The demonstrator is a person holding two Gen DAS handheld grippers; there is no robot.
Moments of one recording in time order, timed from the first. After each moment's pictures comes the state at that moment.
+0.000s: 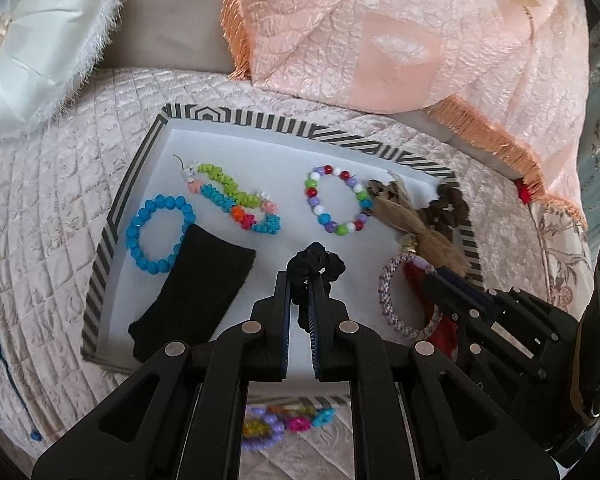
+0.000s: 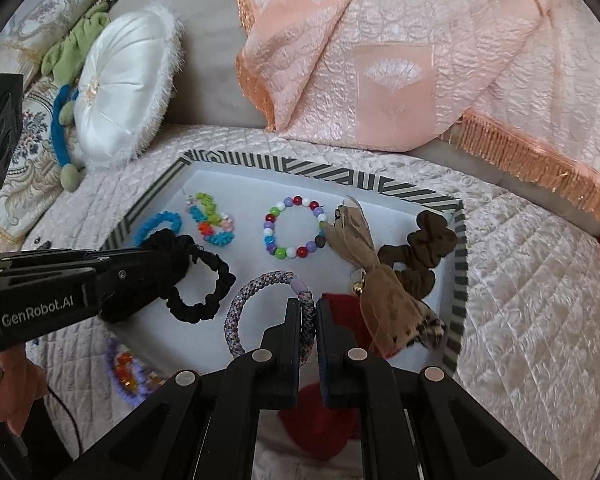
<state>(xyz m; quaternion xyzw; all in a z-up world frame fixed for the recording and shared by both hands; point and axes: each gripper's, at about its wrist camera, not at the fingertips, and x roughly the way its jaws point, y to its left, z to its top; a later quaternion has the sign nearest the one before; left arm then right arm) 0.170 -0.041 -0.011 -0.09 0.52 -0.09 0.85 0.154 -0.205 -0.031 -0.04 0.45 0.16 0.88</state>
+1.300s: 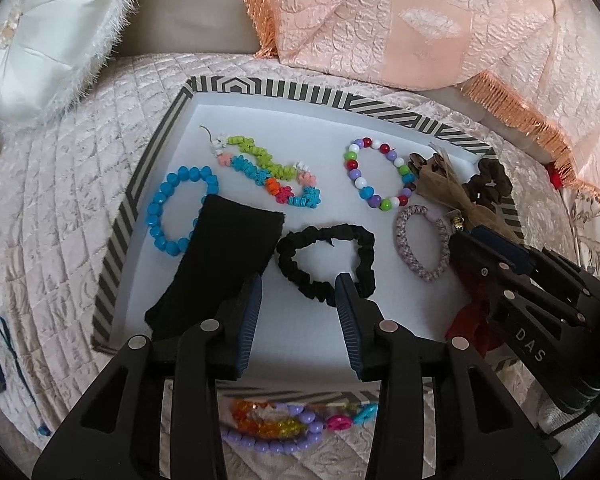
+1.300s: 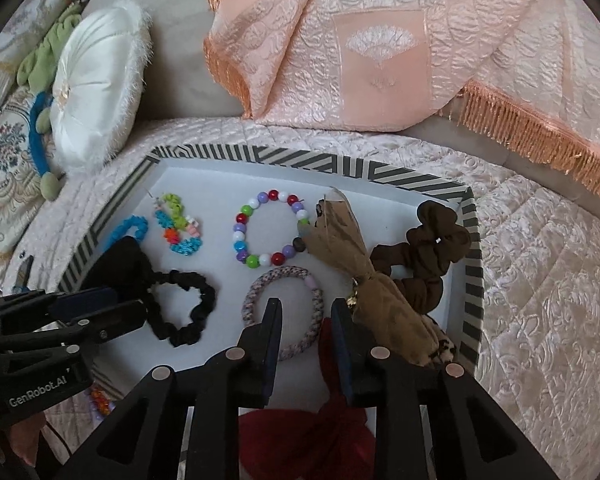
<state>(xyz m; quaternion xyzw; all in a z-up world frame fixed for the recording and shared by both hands) 0.159 -0.034 -0.035 -0.06 0.53 -0.05 0.84 0.178 -0.211 -0.048 -0.01 0.47 0.15 0.87</state>
